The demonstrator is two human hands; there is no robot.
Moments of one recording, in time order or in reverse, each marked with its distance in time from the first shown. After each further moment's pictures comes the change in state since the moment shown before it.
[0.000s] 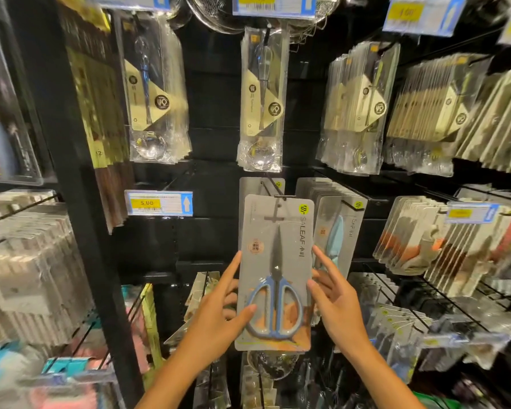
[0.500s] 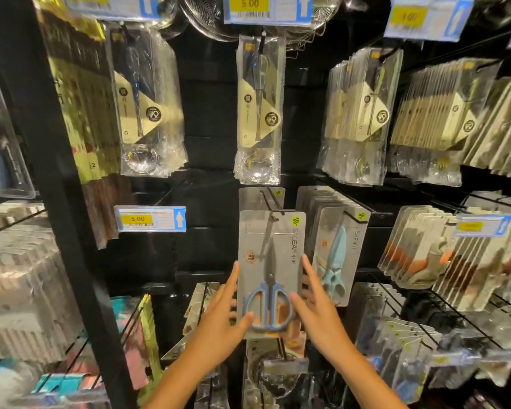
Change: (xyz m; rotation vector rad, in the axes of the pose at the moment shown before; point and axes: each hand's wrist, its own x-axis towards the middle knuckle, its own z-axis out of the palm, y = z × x) left_hand 0.035 -0.031 0.009 0.214 0.021 -0.050; right_hand 0.026 0.026 0.021 -0.036 -0.176 0.068
